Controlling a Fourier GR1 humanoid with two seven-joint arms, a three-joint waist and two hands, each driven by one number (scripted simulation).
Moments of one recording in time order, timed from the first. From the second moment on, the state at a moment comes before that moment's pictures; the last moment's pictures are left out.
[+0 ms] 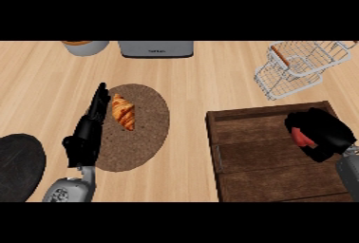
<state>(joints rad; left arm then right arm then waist) -0.12 0.09 -0.12 -1.57 -0.12 0.23 0.05 -0.28 -0.52 0.09 -1.12 1.27 0.00 -0.55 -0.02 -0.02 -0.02</state>
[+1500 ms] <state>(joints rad) -0.12 0.07 -0.12 -1.57 -0.13 0.21 0.04 -0.71 -0.48 -0.46 -1.82 0.81 0.94 0.26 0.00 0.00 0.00</state>
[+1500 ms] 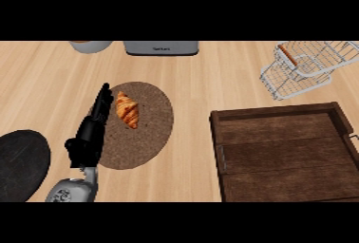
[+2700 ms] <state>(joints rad) -0.16 0.05 -0.10 -1.54 -0.14 0.19 0.04 -0.95 -0.59 -0.34 -1.00 0.97 0.42 0.09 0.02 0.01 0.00</state>
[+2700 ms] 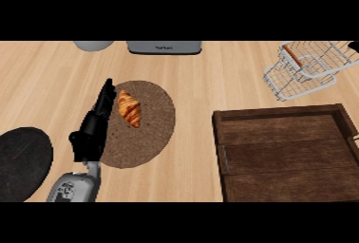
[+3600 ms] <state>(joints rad) -0.17 0.04 -0.09 -1.53 -0.15 0.19 0.03 -1.03 -0.74 -0.70 -0.68 0.70 0.31 0.11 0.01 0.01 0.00</state>
